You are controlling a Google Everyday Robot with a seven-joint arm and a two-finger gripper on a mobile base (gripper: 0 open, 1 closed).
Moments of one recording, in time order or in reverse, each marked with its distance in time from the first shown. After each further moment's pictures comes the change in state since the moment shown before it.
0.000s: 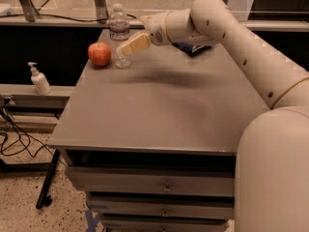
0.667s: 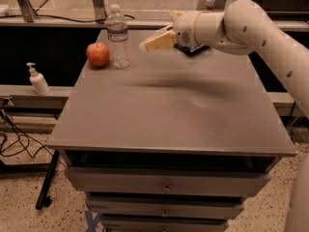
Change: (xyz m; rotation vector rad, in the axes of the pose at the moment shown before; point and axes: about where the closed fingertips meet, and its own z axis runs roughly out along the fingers) arm 0.006 -0.019 -0.084 0.157 -0.062 0.020
